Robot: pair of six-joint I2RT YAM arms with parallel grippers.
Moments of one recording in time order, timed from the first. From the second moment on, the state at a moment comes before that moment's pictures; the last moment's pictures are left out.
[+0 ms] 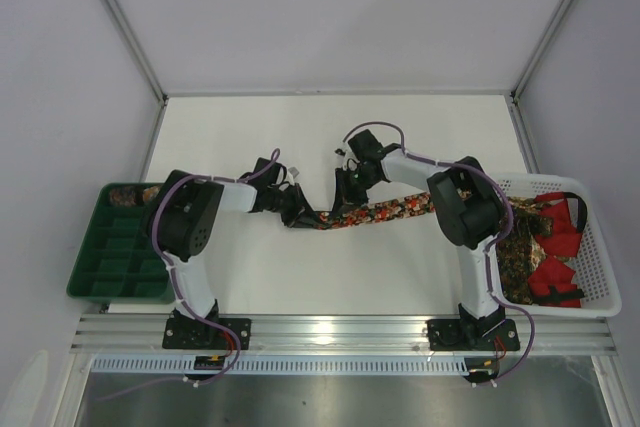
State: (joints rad) left arm -0.37 1.89 0.88 -0.01 0.75 -0.84; right arm 0.55 2.10 1.44 -0.50 -0.58 0.42
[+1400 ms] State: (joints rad) left arm -0.39 1.70 0.96 -0.36 0.50 -0.71; right arm 0.63 2.16 1.52 -0.49 -0.58 0.51
